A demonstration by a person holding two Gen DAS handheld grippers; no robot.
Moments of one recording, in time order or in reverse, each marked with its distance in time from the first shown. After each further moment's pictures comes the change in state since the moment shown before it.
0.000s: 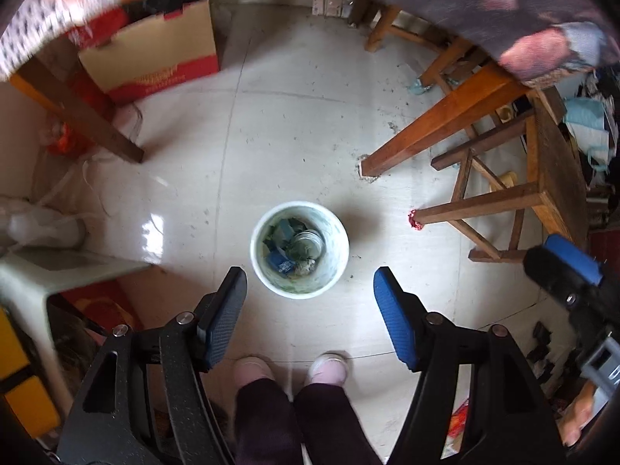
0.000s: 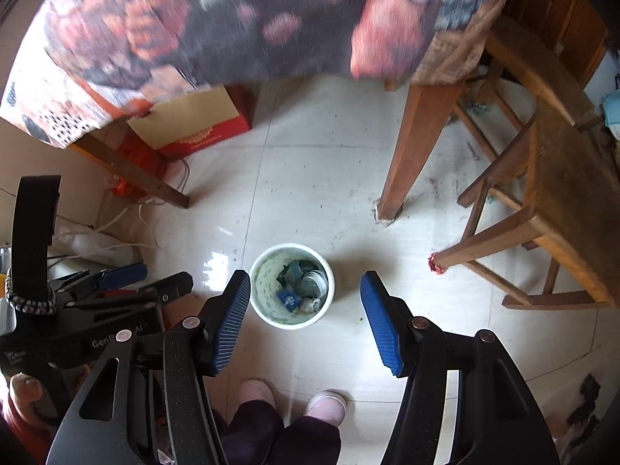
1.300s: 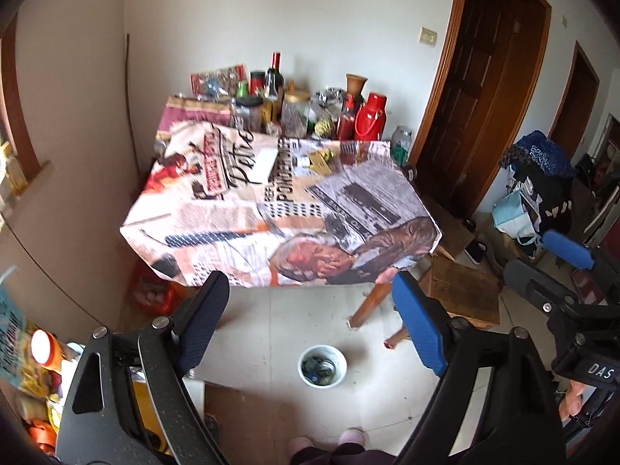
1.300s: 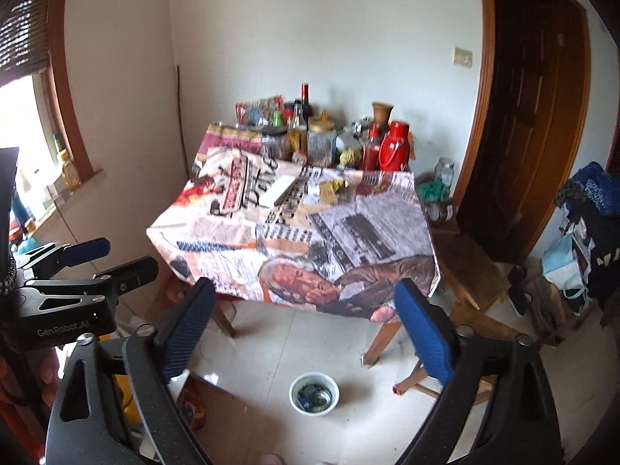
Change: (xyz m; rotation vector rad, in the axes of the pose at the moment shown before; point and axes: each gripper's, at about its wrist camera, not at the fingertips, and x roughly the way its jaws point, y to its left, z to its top) left arm -0.520 0.034 -0.082 0.131 -0.676 -0.006; right arm -0.405 0.185 -0.009 -0.166 -0.607 -0.078
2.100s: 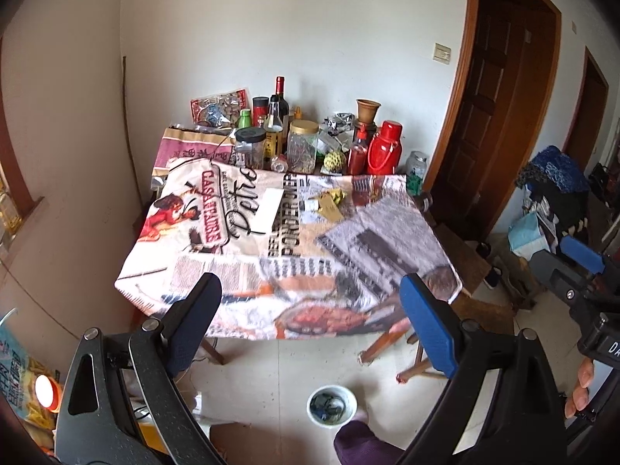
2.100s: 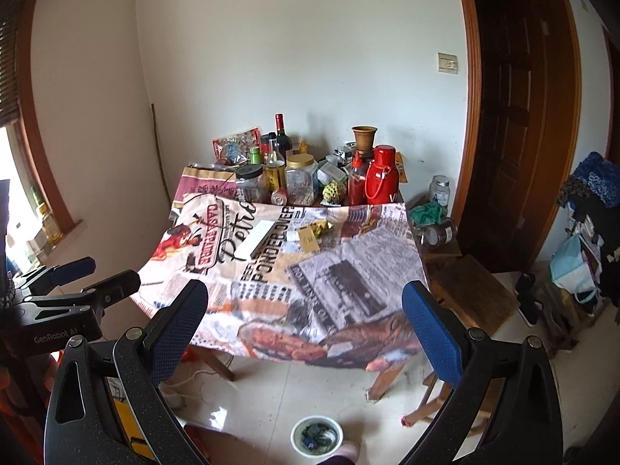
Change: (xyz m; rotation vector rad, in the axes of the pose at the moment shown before) left arm 0.071 -0.014 0.093 -0.008 -0.061 0.044; right arm 0.063 -0.054 0.073 0.078 -0.073 0.006
